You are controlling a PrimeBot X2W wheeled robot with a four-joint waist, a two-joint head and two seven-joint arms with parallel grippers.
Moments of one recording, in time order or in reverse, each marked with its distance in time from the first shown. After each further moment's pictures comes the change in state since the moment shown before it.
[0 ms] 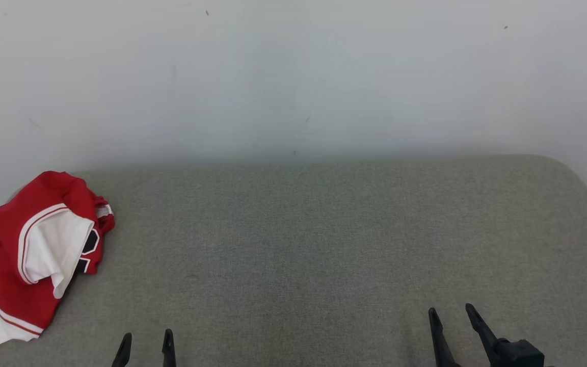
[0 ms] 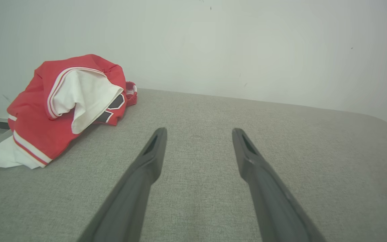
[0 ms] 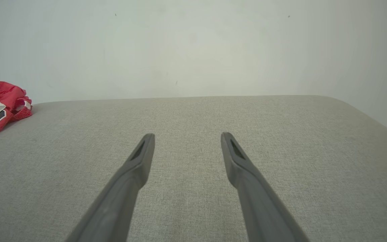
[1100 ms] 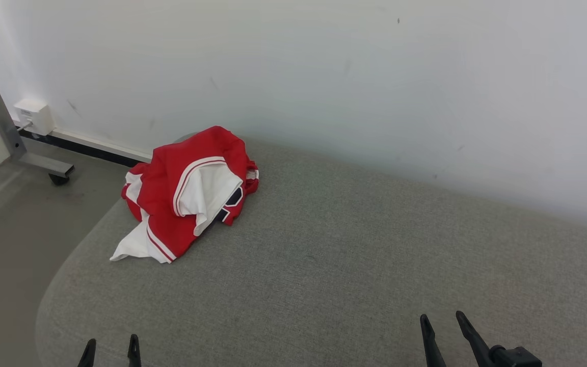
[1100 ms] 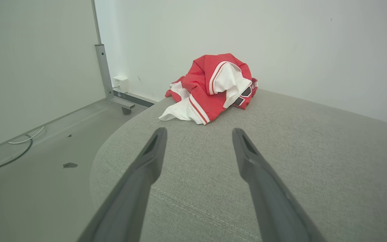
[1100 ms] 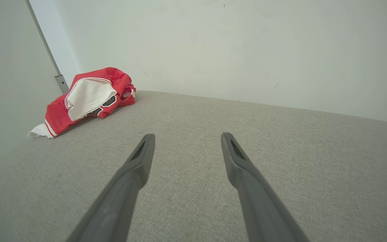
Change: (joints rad) left arm 0.011 0.091 0.033 -0.006 -0.021 0.016 0.027; right arm 0.027 -0.001 0.040 -0.018 0.083 0.000 0.000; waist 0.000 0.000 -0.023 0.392
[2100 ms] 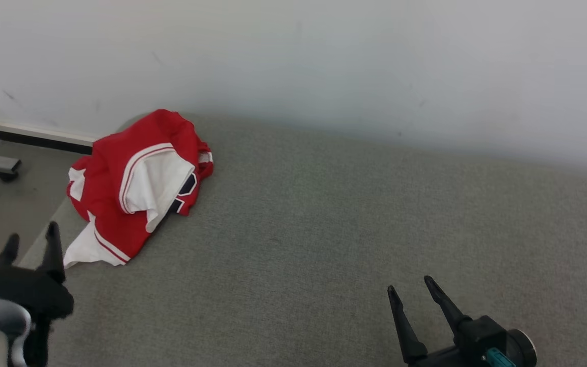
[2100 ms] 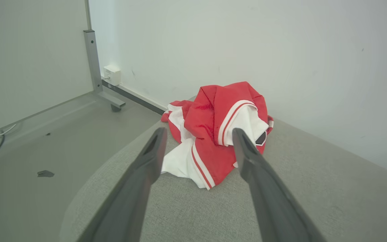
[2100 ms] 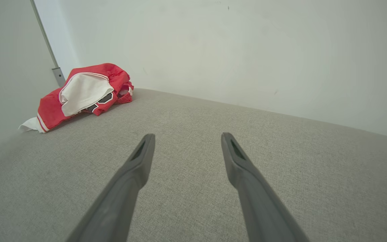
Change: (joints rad) left arm -0.449 0.118 0.125 0.279 -0.233 -0.057 0.229; right arm -0.075 0.000 0.081 -0.032 -0.095 0.001 0.018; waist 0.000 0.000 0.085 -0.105
